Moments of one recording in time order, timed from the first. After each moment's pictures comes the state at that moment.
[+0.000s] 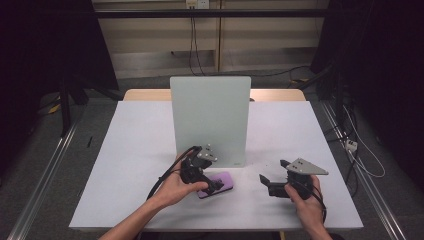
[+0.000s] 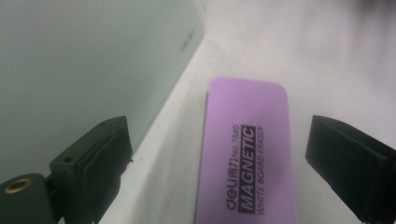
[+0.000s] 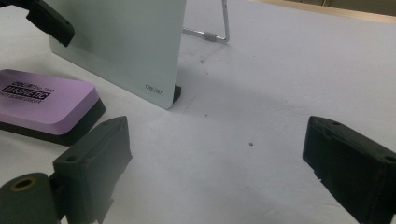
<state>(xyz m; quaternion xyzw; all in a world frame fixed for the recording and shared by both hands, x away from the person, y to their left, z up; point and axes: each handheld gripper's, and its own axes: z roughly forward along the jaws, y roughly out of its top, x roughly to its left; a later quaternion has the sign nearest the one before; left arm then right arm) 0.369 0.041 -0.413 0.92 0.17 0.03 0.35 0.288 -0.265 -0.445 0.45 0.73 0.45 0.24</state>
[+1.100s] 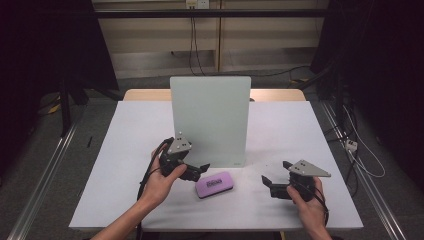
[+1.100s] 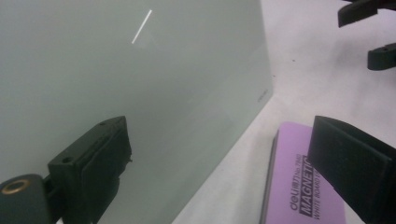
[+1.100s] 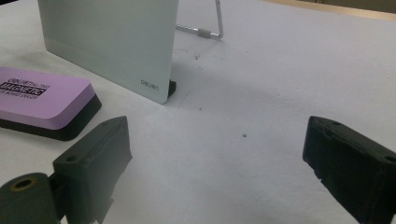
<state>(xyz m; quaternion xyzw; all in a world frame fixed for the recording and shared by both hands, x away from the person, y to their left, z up) 0.368 0.093 -0.388 0.84 0.25 0.15 0.45 0.283 -0.269 -0.445 0.46 0.73 0.45 0.24</state>
